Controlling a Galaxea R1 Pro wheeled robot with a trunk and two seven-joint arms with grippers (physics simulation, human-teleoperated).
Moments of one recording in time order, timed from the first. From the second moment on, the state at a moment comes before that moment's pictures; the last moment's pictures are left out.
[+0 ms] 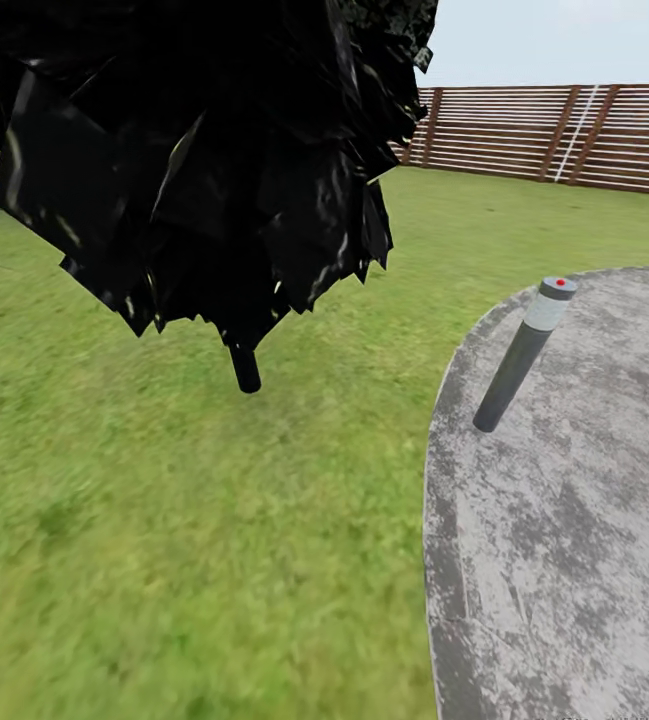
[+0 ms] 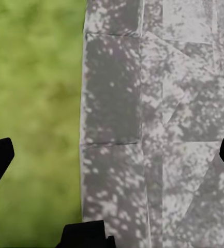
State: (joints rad) left arm -0.19 0.06 -0.01 -0.23 0.10 -0.30 0.01; right arm -0.04 -0.04 -0.12 -0.48 -0.01 -0.44 0.01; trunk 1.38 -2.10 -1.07
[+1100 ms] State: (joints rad) left arm -0.19 0.06 -0.01 -0.23 0.10 -0.30 0.01; right arm -0.04 -0.04 -0.12 -0.48 -0.01 -0.44 0.01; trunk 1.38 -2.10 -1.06
